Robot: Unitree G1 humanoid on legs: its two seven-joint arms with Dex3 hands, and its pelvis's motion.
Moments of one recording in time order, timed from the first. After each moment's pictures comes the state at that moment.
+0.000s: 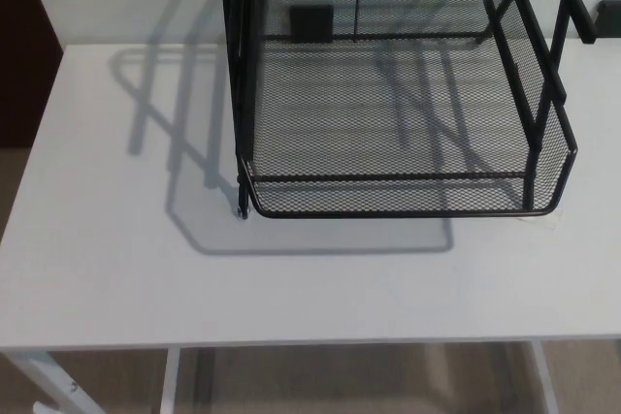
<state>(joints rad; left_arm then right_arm) 0.41 0.38 0.09 0.45 -0.04 -0.21 -0.30 1.05 -0.33 -0.24 -0.43 0.13 -0.30 0.25</state>
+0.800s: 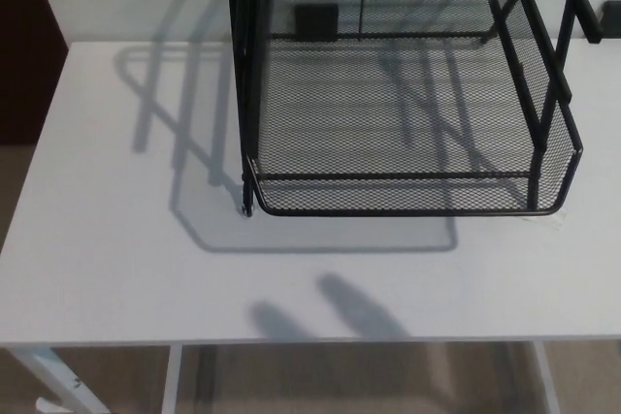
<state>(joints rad) 0.40 0.40 0.08 0.45 -0.03 -0.21 -0.30 0.57 -0.46 -0.49 -0.93 0.10 -0.31 0.19</state>
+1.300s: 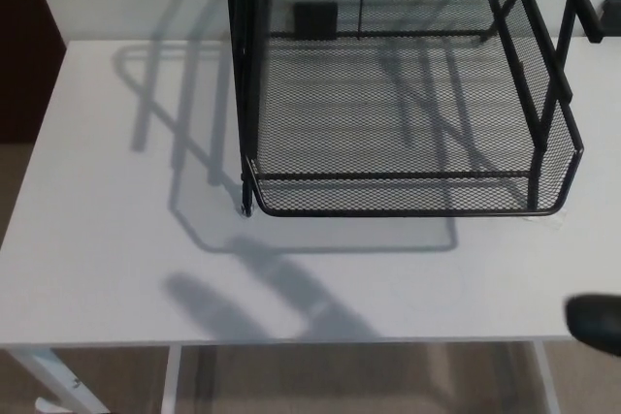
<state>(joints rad) 0.39 0.40 0.08 0.45 -0.03 -0.21 -0.30 0.20 -0.38 -0.24 -0.90 -0.13 -0.22 0.24</state>
